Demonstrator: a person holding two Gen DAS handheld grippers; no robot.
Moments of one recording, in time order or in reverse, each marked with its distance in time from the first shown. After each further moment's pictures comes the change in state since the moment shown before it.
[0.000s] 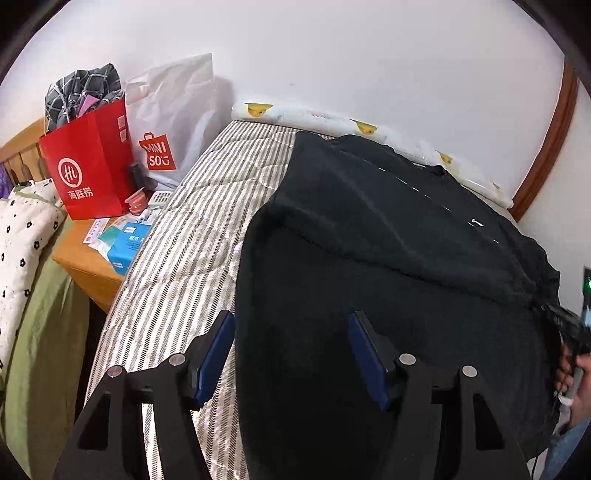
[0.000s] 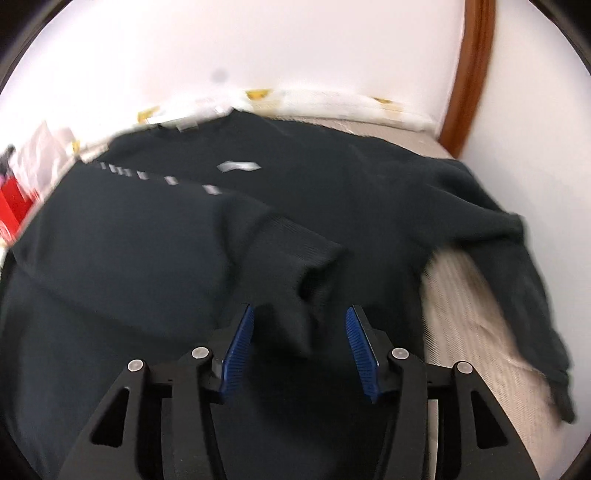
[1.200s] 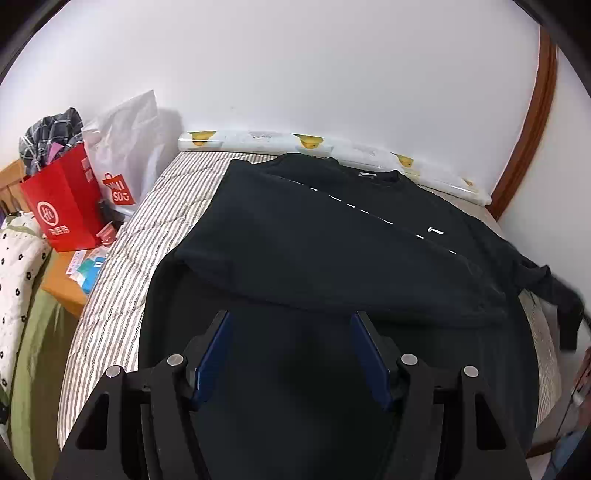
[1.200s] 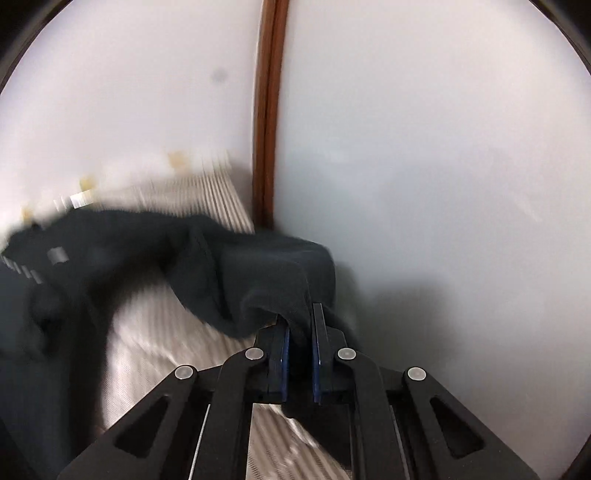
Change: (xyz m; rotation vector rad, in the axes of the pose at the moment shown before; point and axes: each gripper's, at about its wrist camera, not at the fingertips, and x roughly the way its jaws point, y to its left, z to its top) left arm -0.014 -0.100 0.029 0.070 -0.021 -0.019; right arm -0.066 -0.212 0.033 0.236 -0.271 -0.263
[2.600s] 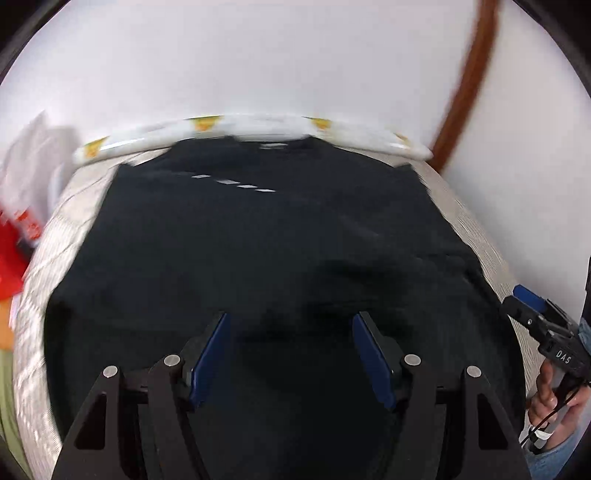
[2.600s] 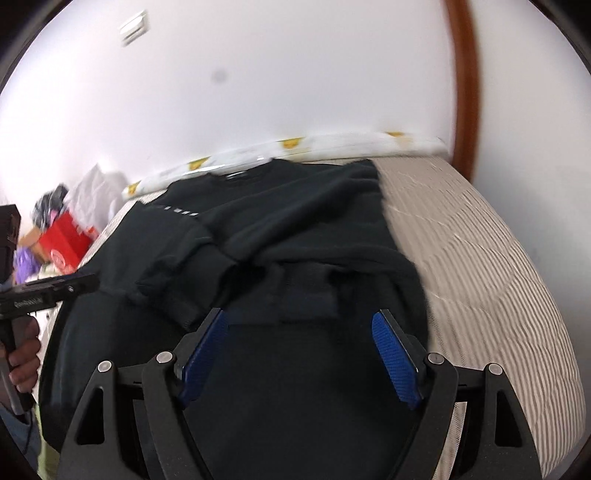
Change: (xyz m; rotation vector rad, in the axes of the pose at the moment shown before) left arm 0.057 -0.096 0.014 0.224 0.087 -0.217; right arm -0.066 0.154 -0.082 -0.045 0.175 0.493
